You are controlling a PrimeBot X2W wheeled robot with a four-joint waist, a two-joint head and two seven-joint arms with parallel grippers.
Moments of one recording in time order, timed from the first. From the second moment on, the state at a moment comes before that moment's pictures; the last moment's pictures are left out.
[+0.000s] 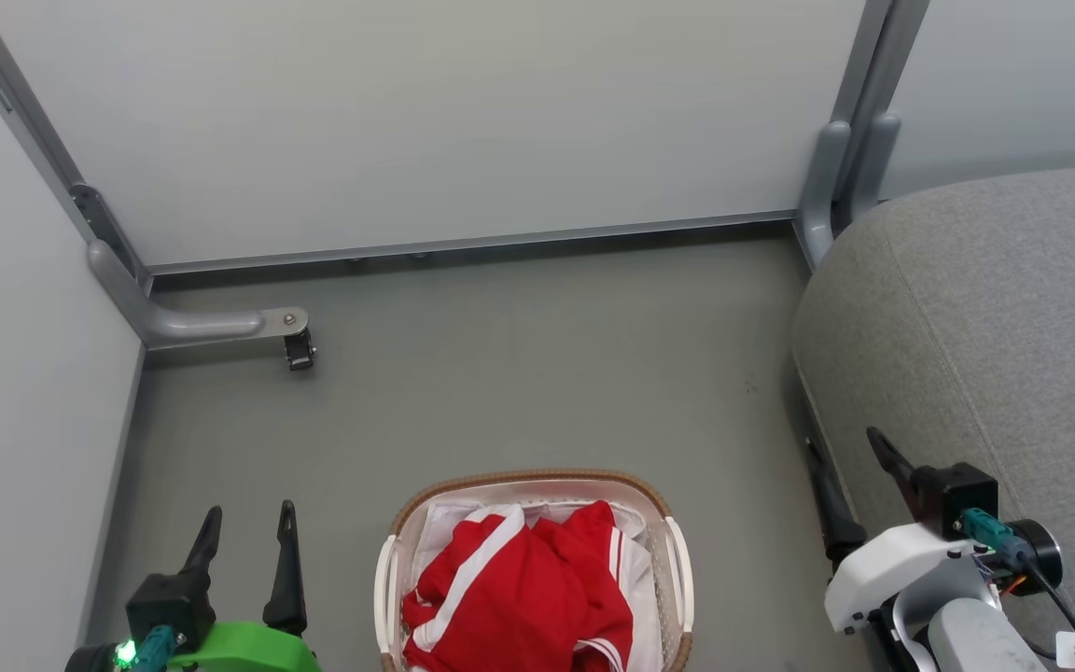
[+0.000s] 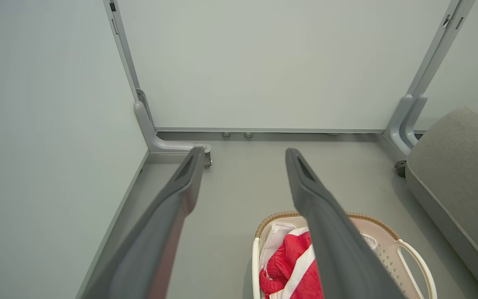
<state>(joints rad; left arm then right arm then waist) -0.01 0.06 -0.02 0.35 -0.16 -0.11 -0.24 -0.18 -0.08 0.08 0.46 0.17 0.13 -0.24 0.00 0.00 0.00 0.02</state>
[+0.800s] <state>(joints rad) -0.08 0.05 -0.13 0.41 -0.16 -0.12 -0.26 -0.24 -0.08 0.07 0.41 0.09 0.13 -0.26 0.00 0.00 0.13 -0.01</state>
